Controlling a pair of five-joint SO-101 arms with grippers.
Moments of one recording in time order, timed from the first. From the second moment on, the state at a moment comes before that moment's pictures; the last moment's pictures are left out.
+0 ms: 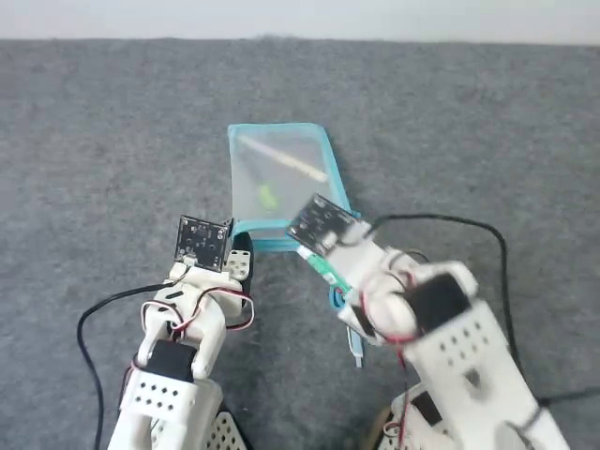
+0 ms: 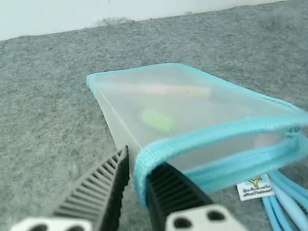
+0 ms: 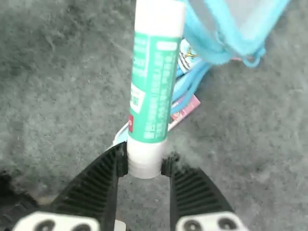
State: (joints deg) left arm 6.5 -82.7 94.5 29.4 3.6; right arm -34.5 -44.8 35.3 89.9 21.5
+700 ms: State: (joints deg) left arm 6.5 -82.7 94.5 29.4 3.6; right arm -34.6 -1.0 -2.3 100.1 18.3
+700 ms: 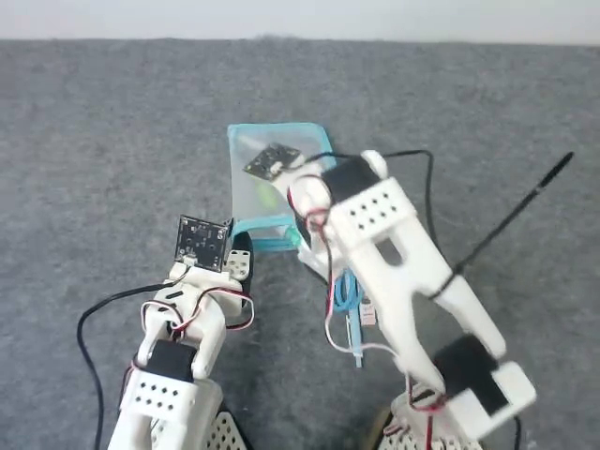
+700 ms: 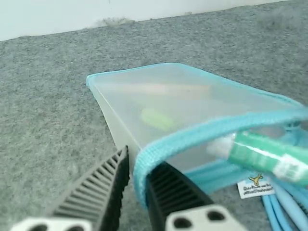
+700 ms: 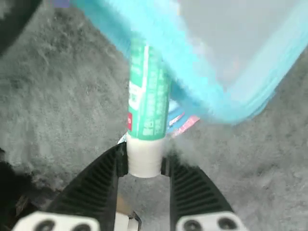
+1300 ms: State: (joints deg) left arm 6.6 -82.7 94.5 29.4 3.6; right arm -34.3 9.2 -18.9 100.4 8.5
